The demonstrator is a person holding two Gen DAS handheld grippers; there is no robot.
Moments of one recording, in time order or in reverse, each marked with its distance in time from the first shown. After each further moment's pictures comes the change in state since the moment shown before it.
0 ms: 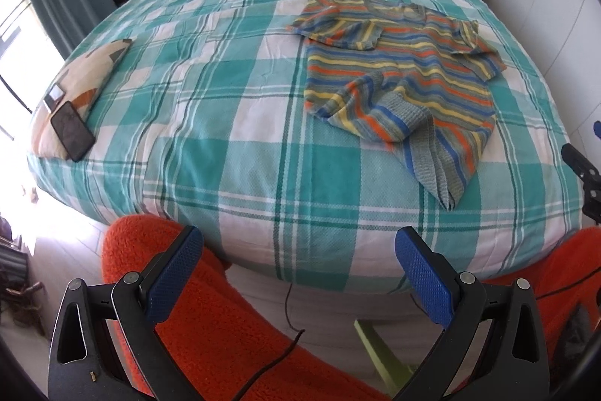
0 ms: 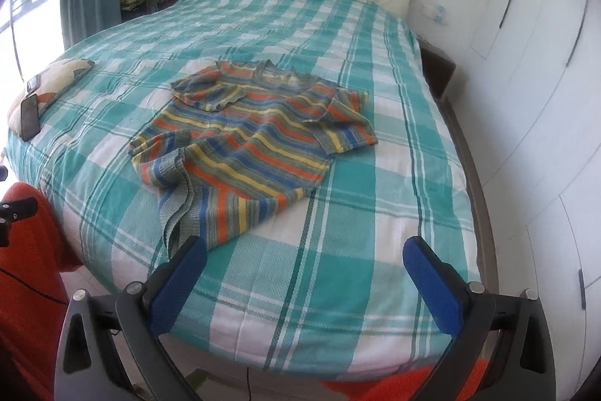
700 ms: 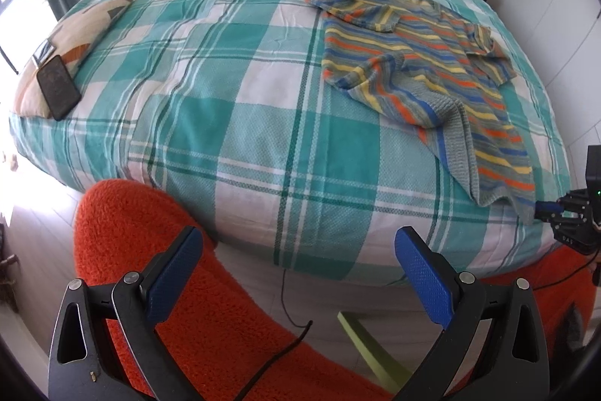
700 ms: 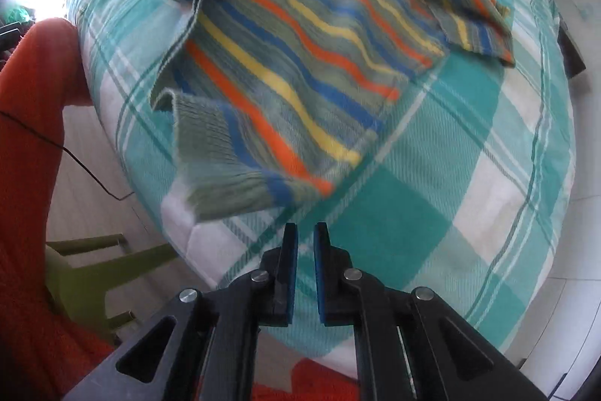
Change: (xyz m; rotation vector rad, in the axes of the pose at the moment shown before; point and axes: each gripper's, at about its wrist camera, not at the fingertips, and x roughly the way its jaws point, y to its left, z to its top) left arm 0.031 0.029 -0.019 -0.076 0.053 -0.081; right arm 0.115 -0.015 -0.078 -0.330 0.492 0.334
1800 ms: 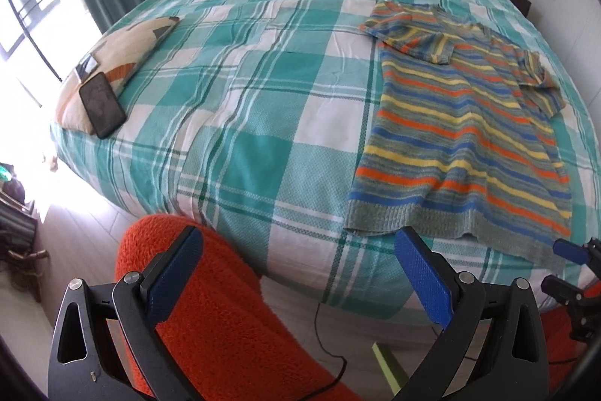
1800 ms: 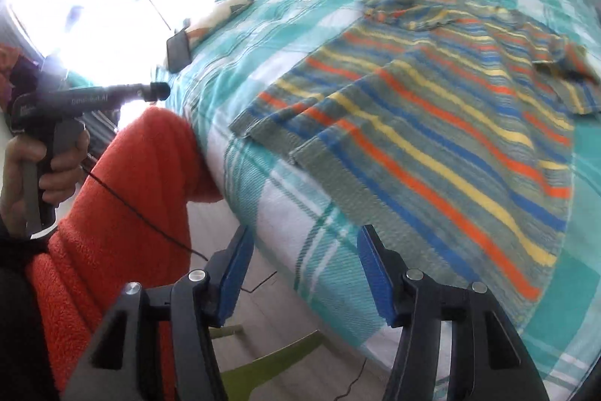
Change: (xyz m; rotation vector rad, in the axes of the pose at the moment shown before) left arm 0.005 0.020 0.022 -0.043 -0.098 0.204; right arm -0.049 0.080 0.013 0.116 -0.398 0.356
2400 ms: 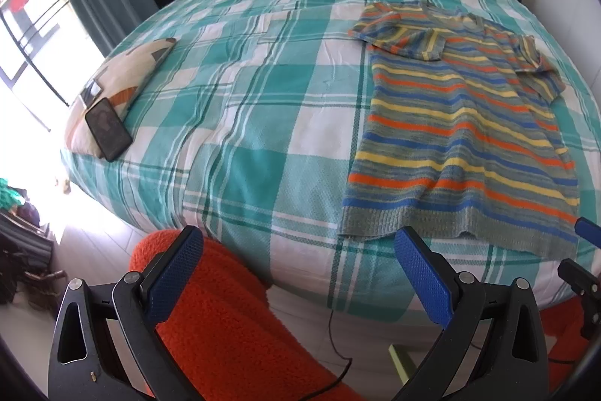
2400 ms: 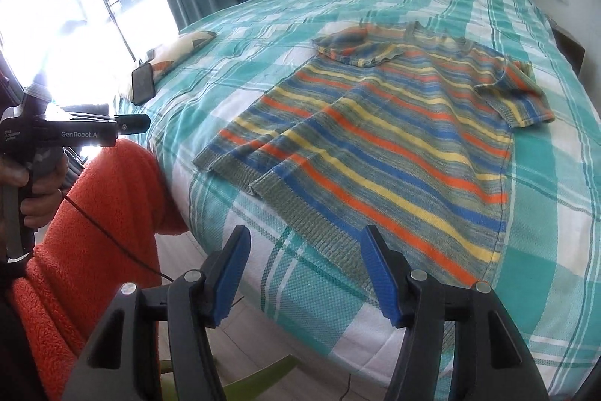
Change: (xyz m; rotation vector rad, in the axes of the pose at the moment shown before) left arm -0.009 -0.019 0.002 0.071 -0.026 0.059; right arm -0.009 0.014 0.009 0.000 -0.110 -0.156
